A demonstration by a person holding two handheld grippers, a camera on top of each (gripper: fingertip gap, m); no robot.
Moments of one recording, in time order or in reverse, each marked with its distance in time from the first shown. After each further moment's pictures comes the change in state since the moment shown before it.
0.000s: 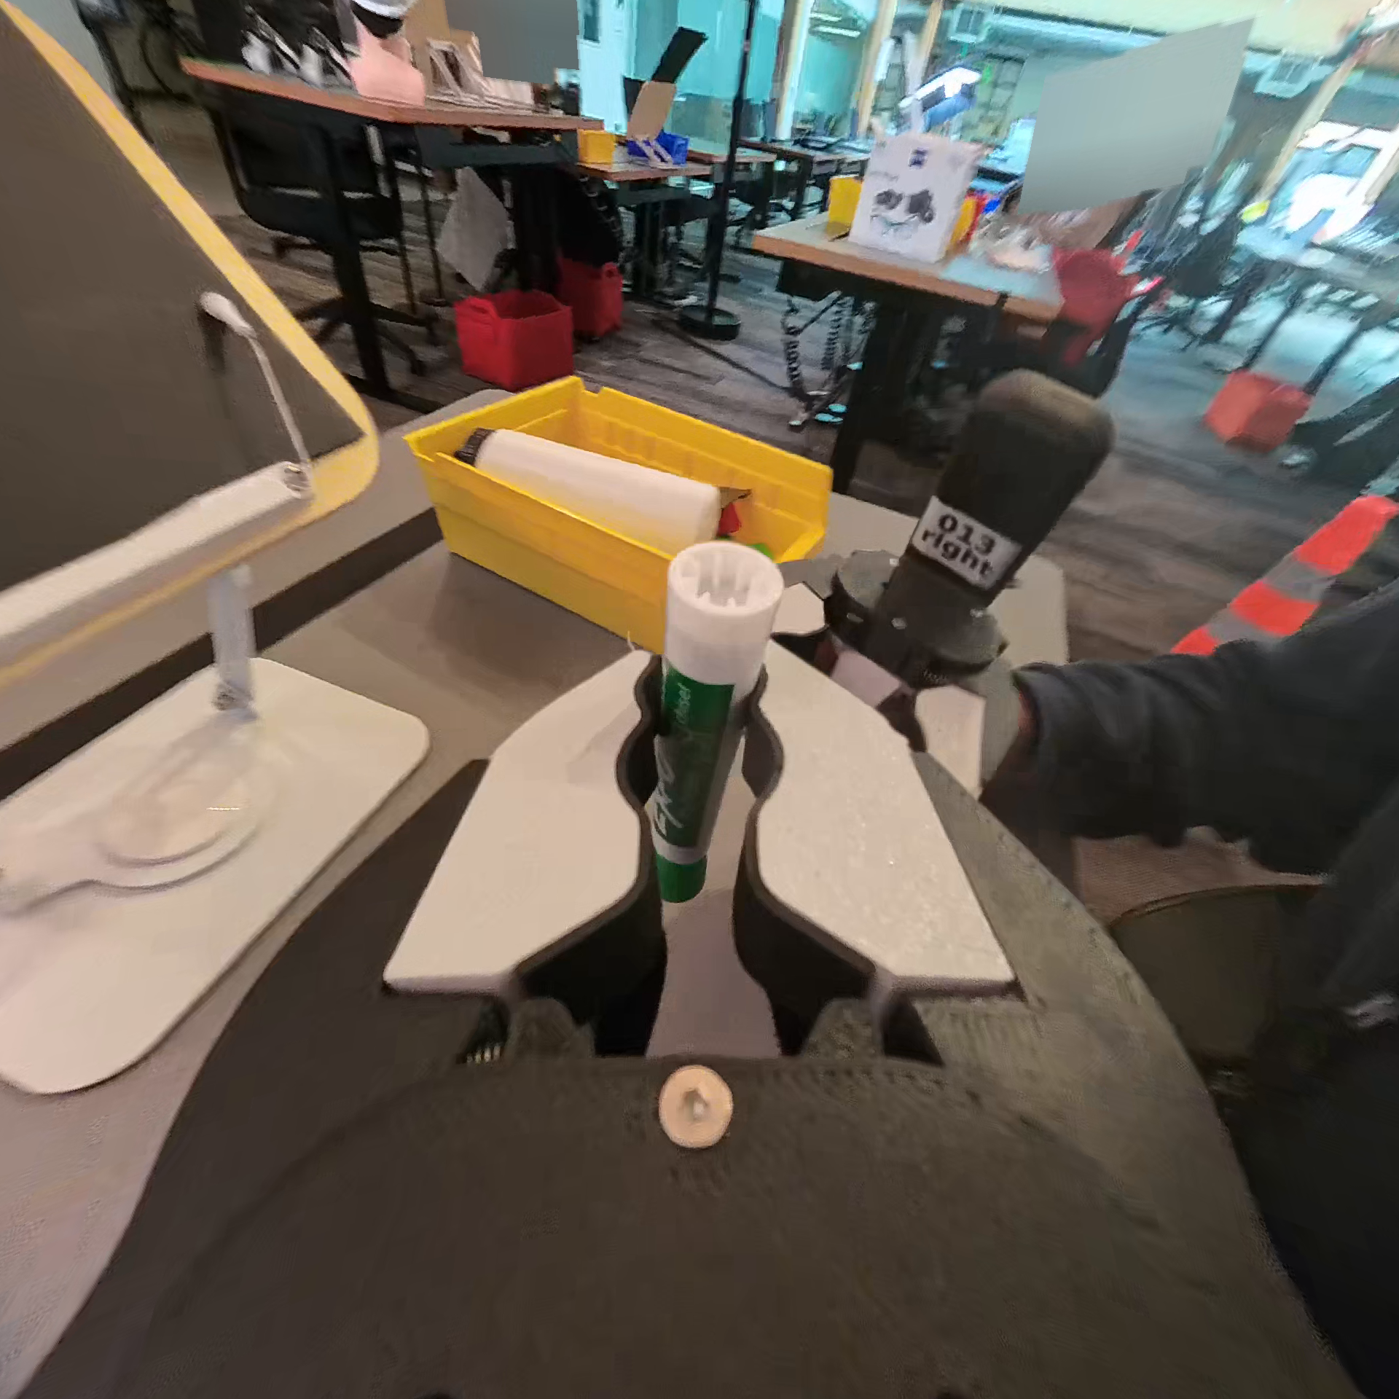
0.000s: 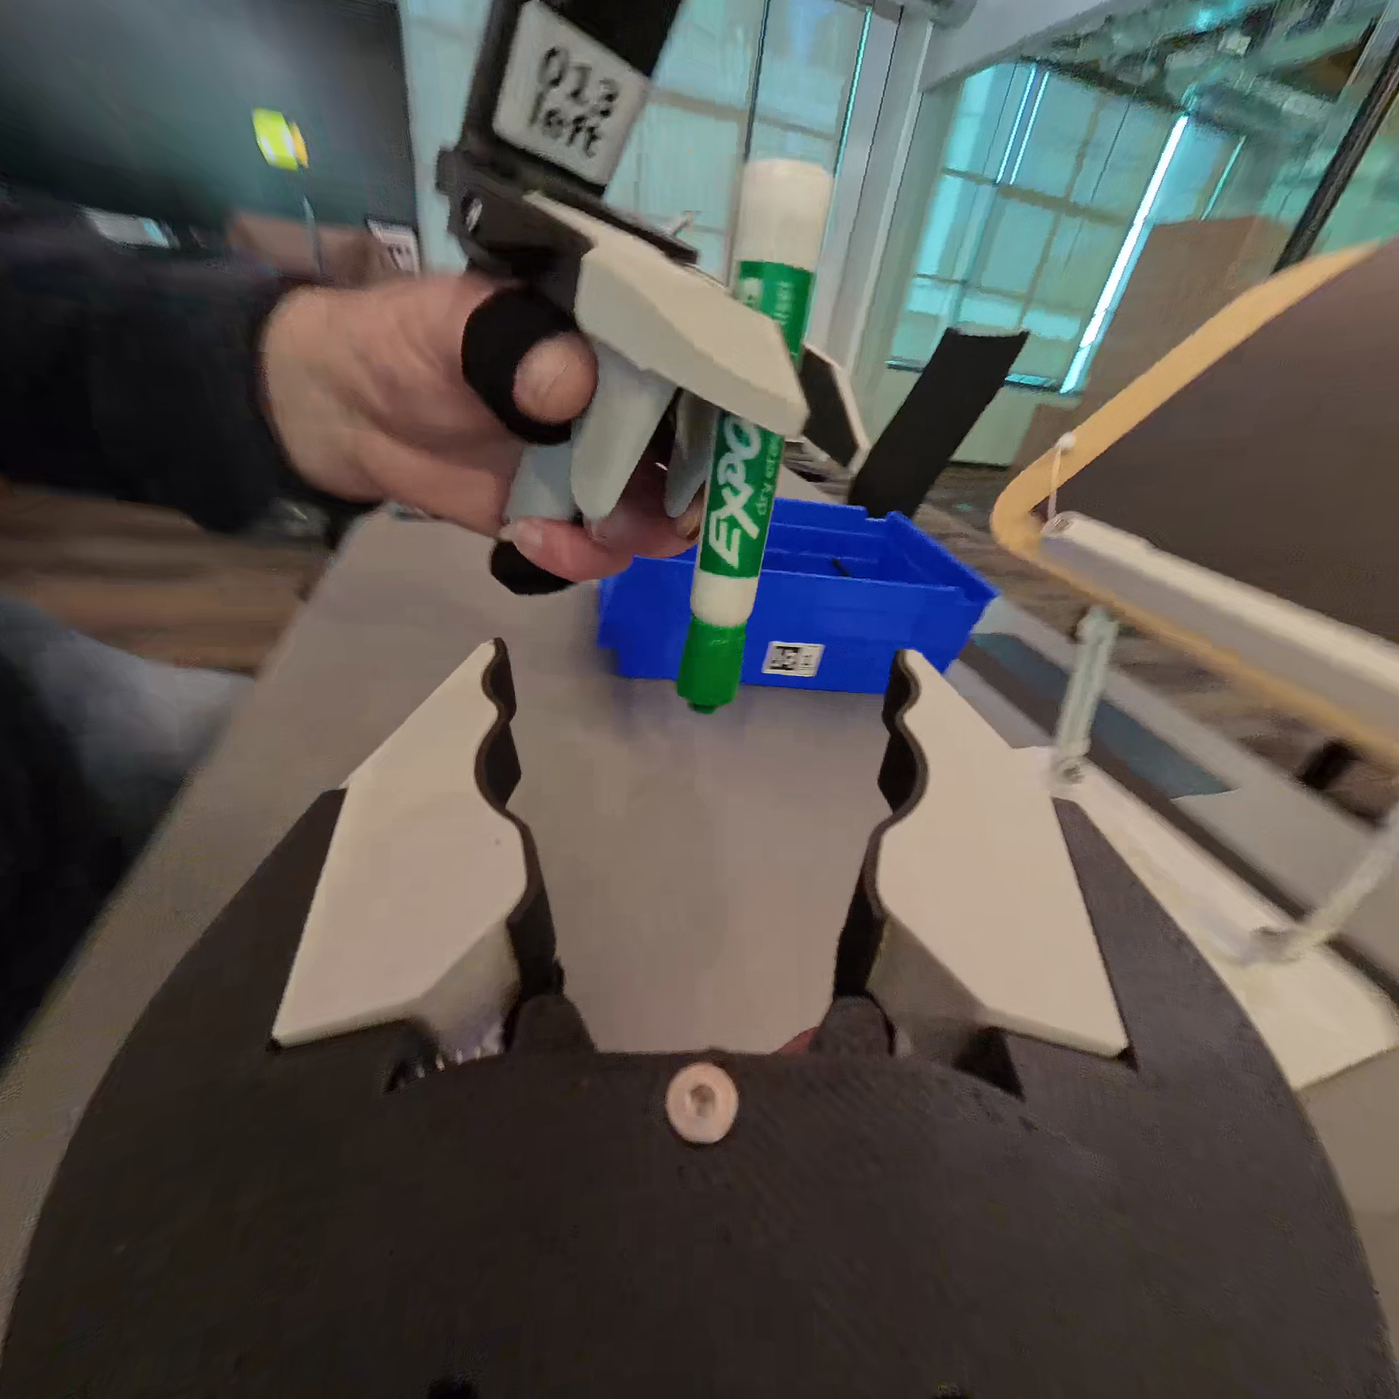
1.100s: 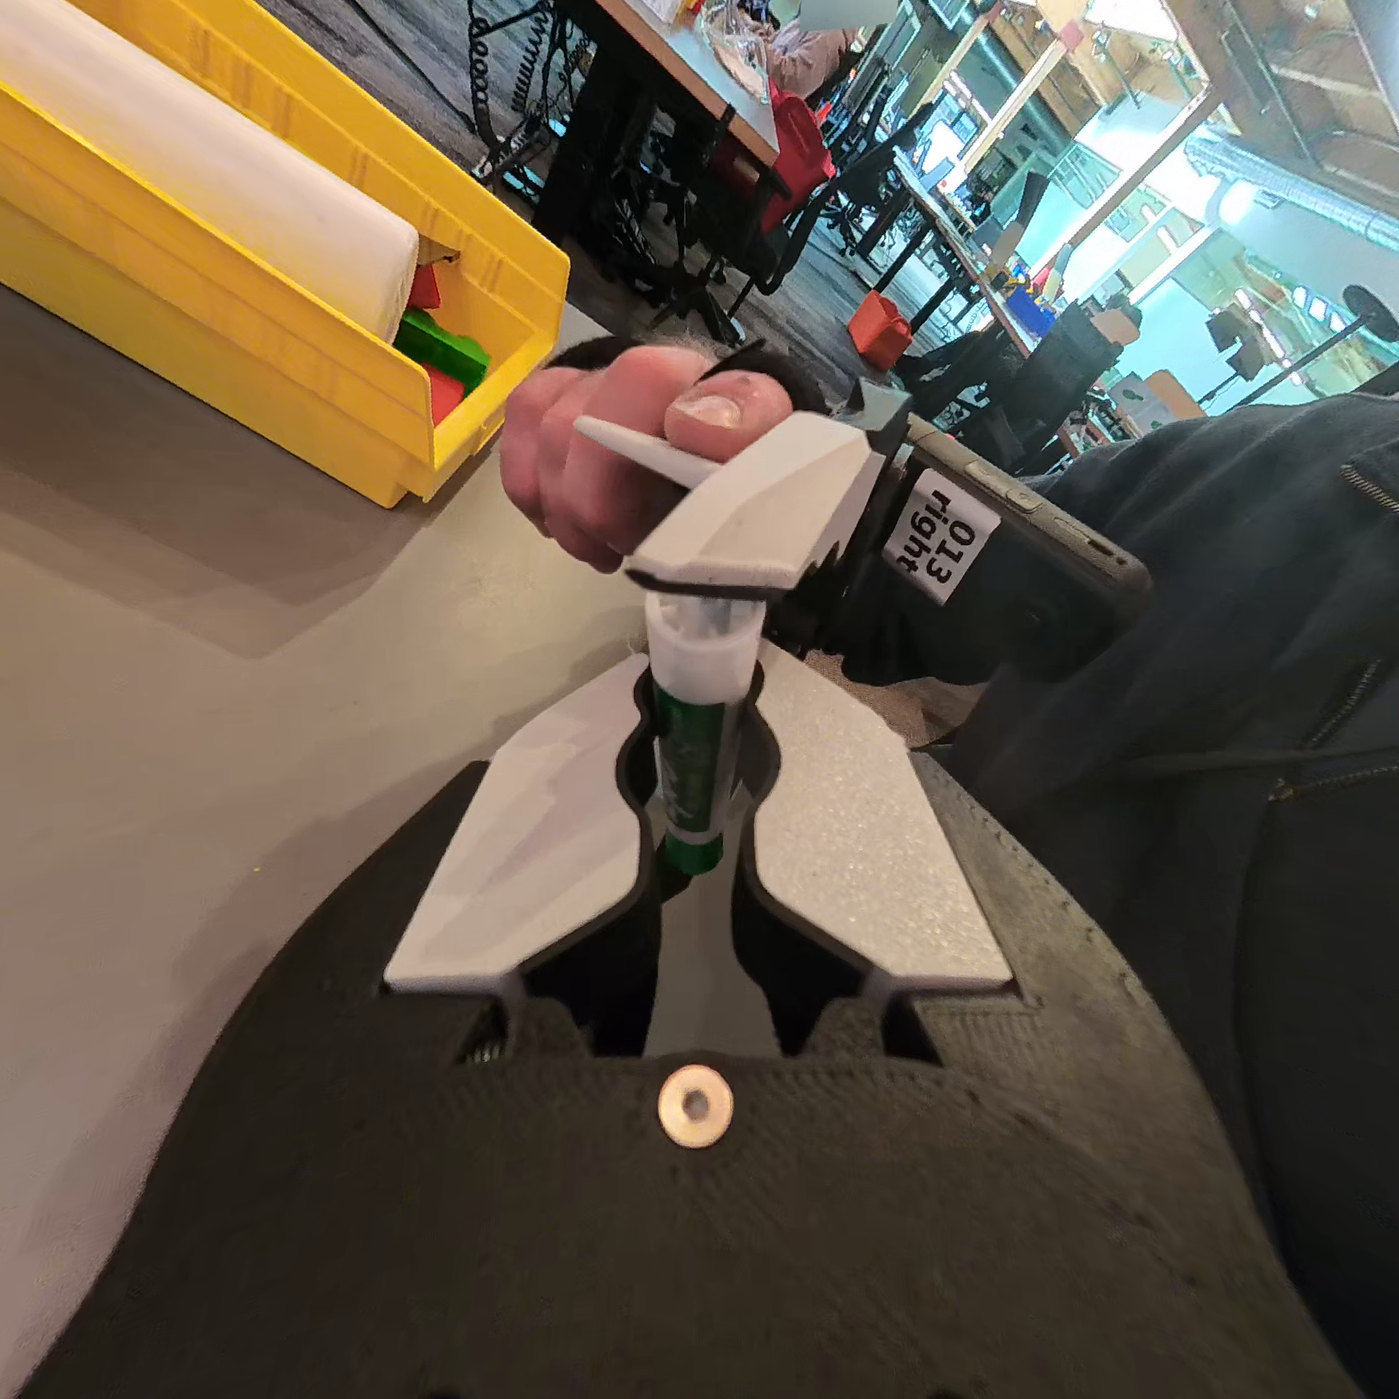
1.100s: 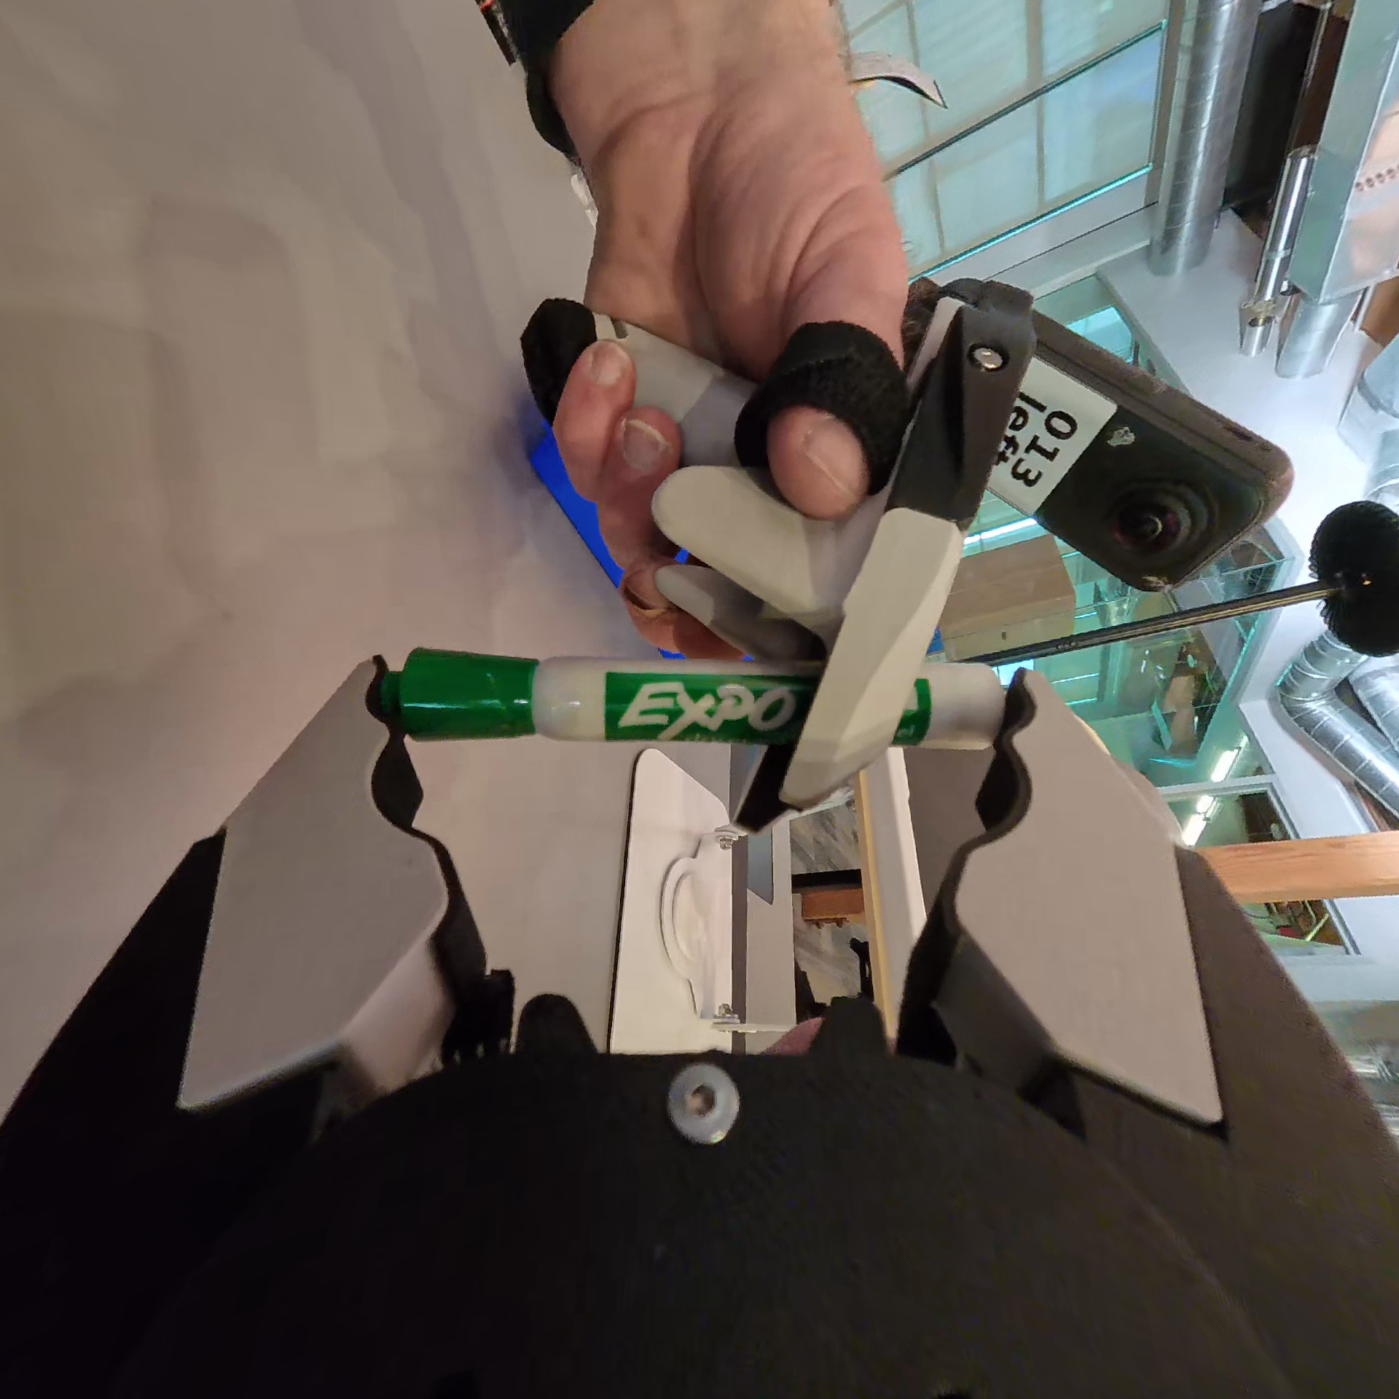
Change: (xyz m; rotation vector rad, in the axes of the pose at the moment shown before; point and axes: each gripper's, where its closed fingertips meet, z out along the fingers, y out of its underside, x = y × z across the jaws) left arm 0.050 0.040 0.018 -0.258 0.427 -0.340; right arm -0.023 0.004 0.006 -0.229 -0.085 -0.968
